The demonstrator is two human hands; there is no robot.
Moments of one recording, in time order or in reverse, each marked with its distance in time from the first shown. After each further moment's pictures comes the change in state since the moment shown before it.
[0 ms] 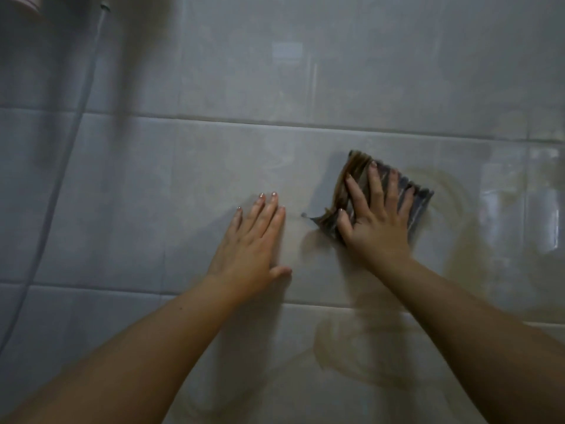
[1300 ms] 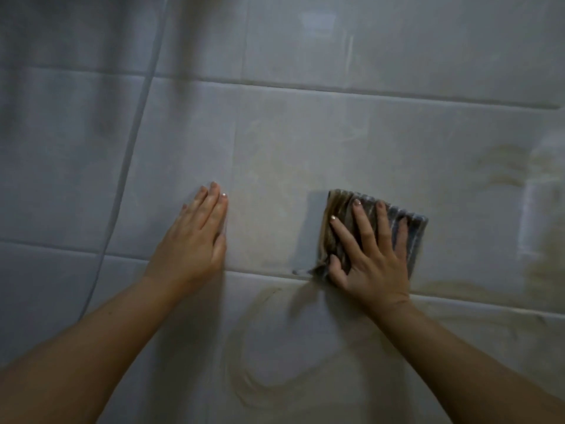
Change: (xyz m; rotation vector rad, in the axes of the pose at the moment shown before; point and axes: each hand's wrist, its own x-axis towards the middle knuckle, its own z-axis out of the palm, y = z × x) left_hand -0.086 -0.166 0.040 -0.069 0.169 -0.103; right_hand -0.086 -0.108 0.017 -0.031 0.055 -0.269
